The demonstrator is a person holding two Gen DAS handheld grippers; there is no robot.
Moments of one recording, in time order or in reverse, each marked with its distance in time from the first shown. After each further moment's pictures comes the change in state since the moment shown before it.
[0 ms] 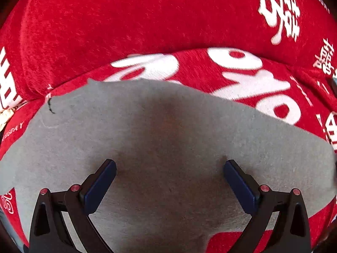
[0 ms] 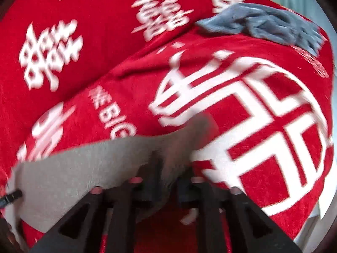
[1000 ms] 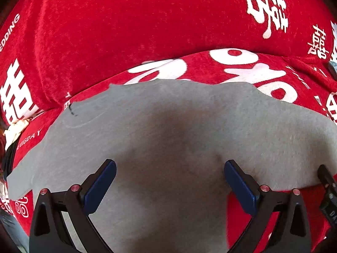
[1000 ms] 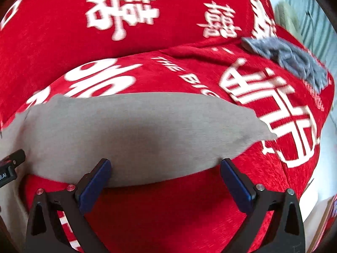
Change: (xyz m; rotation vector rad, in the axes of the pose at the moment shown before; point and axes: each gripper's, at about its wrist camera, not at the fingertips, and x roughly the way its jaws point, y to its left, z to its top) left arm -0.031 0.005 -0.024 0.103 -0.048 0.070; right arm -0.037 0.140 -0.074 -0.260 0.048 -0.066
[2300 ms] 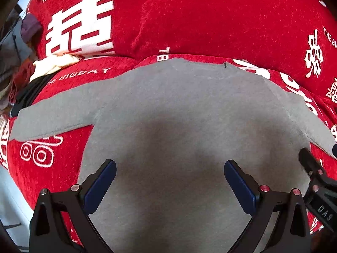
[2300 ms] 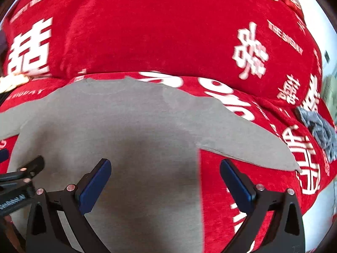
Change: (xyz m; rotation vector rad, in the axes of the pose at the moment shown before) left arm -0.048 0.224 -0.134 -0.312 -0.036 -0.014; right arm -0.117 0.233 -0.079 -0.424 -0.134 0.138
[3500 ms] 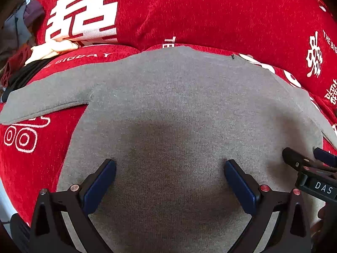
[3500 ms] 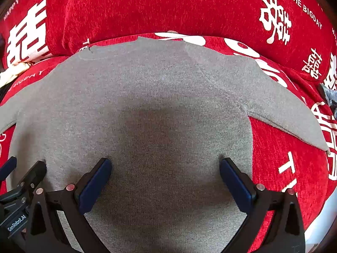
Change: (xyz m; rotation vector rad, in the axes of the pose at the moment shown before) left arm 0.036 0.030 -0.037 -0.038 -0.035 -0.057; right arm 0.058 0.038 -0.026 0.005 0.202 0.122
